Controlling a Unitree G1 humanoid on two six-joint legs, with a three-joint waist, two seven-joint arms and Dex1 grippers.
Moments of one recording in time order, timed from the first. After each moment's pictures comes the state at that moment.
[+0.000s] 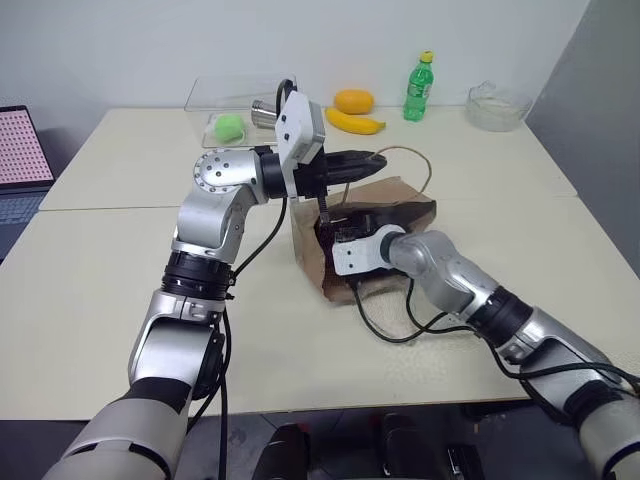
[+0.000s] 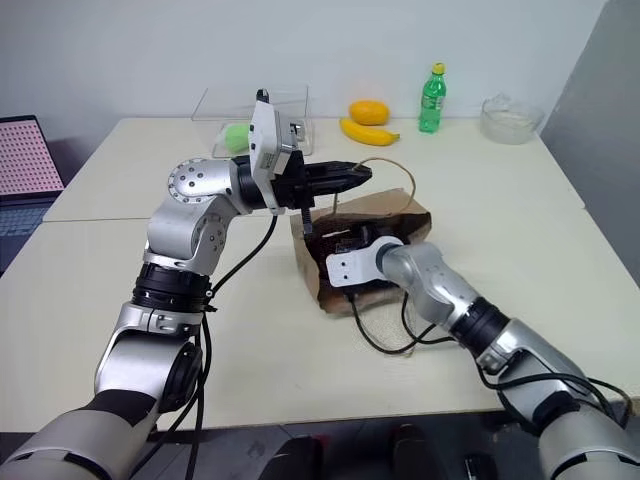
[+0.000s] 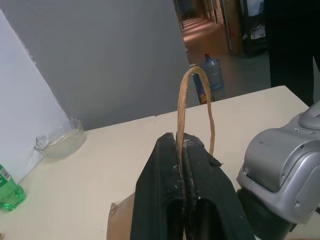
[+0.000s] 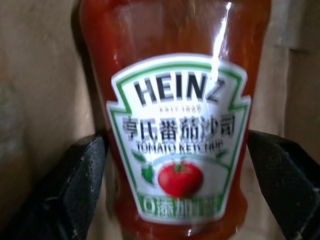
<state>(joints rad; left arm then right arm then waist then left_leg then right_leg) -0.98 0.38 -0.08 0.30 -0.33 0.14 -1.16 -0.92 -0.43 0.77 0.28 -0.58 0.22 0.59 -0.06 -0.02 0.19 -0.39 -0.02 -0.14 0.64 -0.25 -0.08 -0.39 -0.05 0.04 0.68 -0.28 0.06</state>
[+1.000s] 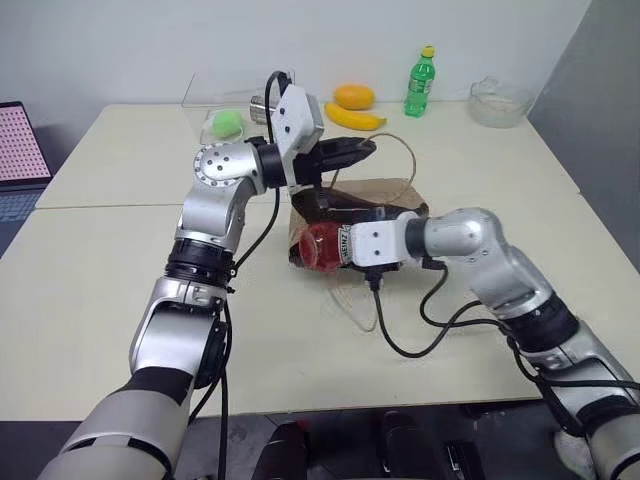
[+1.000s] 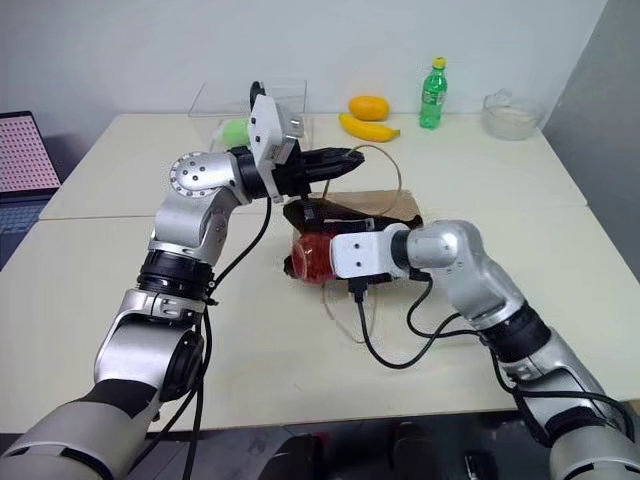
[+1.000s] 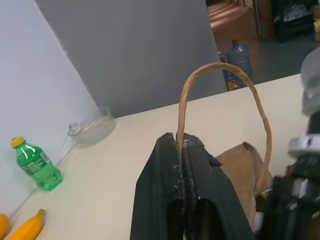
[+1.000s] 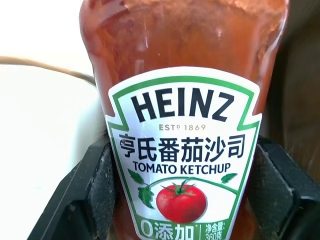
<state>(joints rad) -1.06 0.37 -0.07 0.51 -0.25 -0.03 -1.10 -0.79 -0.54 0.40 -0.17 -0.16 0.25 1.07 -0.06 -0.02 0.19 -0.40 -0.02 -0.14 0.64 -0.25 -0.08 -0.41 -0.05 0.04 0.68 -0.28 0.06</state>
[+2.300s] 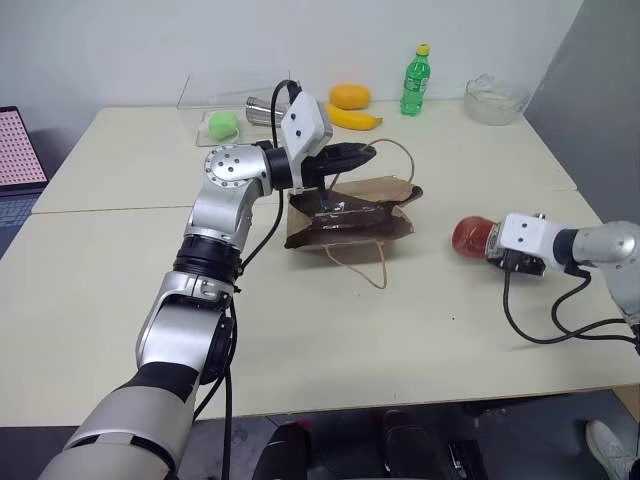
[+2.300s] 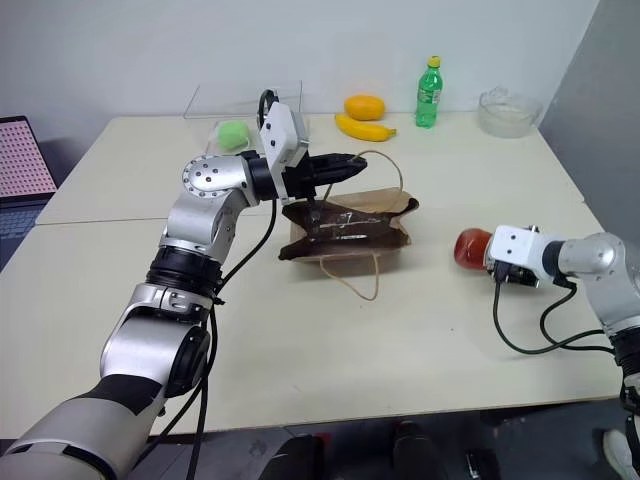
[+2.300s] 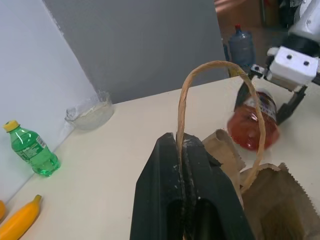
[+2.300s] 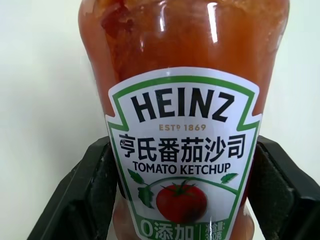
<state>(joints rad) -1.08 0.35 -0.08 0.59 -0.19 -0.05 -1.09 -0.60 -0.98 0.22 0.36 -0.17 -0.01 0.95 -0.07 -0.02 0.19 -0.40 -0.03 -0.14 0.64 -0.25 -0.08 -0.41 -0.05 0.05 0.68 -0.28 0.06</state>
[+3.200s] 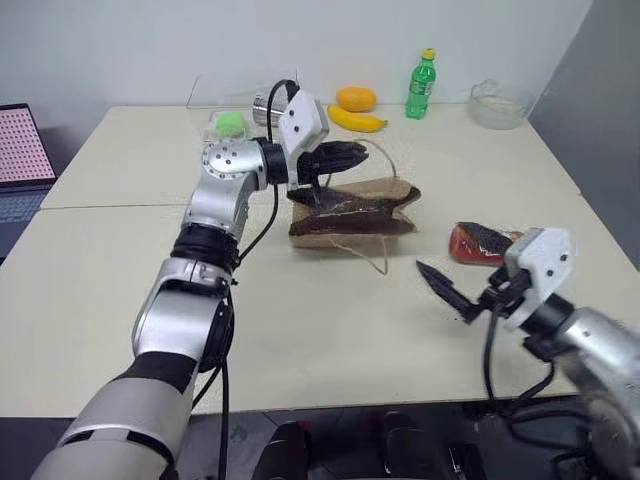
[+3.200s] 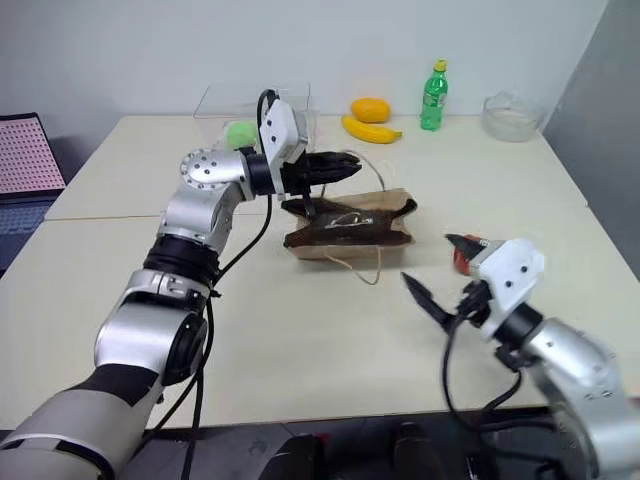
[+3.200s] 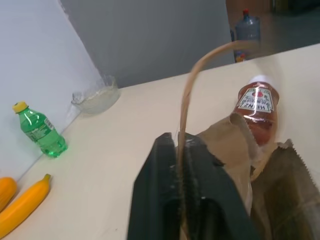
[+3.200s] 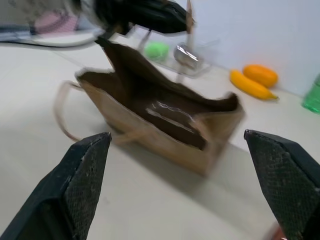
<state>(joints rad) -1.19 0.37 -0.08 0.78 -0.15 -0.11 -1.13 -0.05 -0.43 -0.16 -0.92 0.39 0.75 0.48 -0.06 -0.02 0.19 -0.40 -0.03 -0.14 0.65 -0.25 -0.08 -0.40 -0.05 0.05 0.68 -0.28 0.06</state>
